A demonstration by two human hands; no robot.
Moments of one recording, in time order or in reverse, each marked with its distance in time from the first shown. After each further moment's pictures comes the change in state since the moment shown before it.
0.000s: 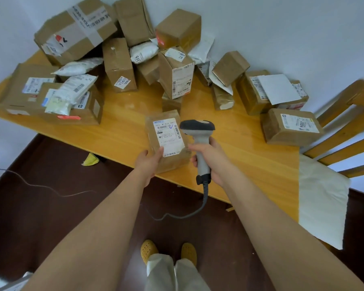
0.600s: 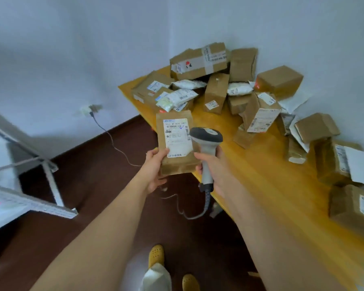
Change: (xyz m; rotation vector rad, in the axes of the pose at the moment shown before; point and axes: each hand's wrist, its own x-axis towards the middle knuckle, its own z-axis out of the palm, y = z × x) left_hand -0.111 -0.036 -0.124 -0.581 0.153 0.100; right_hand -0.039 0.004 0.101 -0.142 -0.422 -0.096
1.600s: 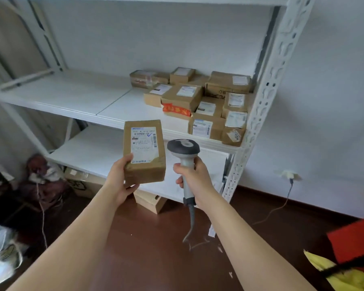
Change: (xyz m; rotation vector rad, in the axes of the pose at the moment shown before) left_hand -0.438 -0.062 -0.650 -0.776 0.972 0.448; right_hand -0.346 0.166 0.629 -0.498 -1.052 -0.142
